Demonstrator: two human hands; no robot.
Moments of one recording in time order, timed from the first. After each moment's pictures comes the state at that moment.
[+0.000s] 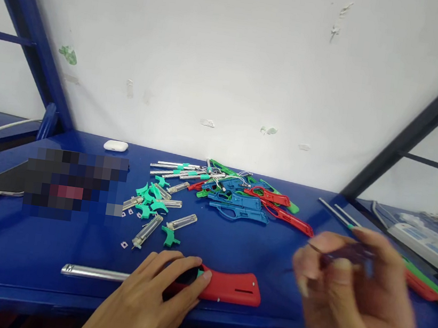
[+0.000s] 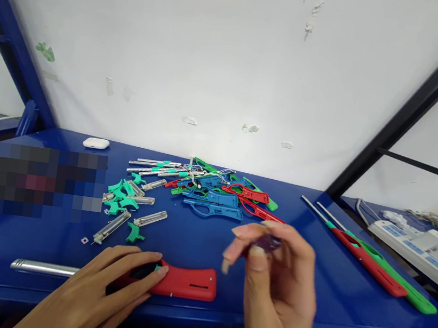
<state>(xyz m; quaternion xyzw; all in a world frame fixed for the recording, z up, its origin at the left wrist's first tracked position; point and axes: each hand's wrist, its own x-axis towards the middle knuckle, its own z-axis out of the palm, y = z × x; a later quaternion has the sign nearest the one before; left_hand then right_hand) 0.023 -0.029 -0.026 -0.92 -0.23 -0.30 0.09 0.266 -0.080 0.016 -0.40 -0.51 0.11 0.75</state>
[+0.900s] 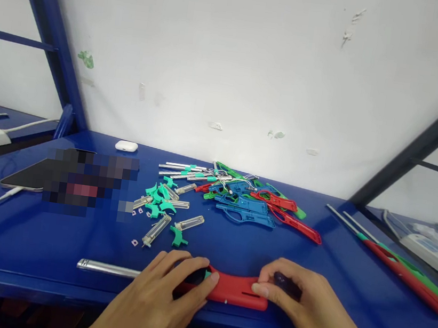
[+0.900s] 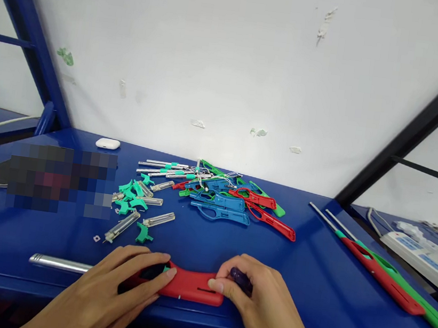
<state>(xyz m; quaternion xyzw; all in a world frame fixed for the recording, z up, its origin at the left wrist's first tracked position) 0.020 -0.031 -0.028 -0.92 -0.24 -0.31 0.06 0.305 -0.074 0.006 -0.63 -0.66 0.24 0.32</state>
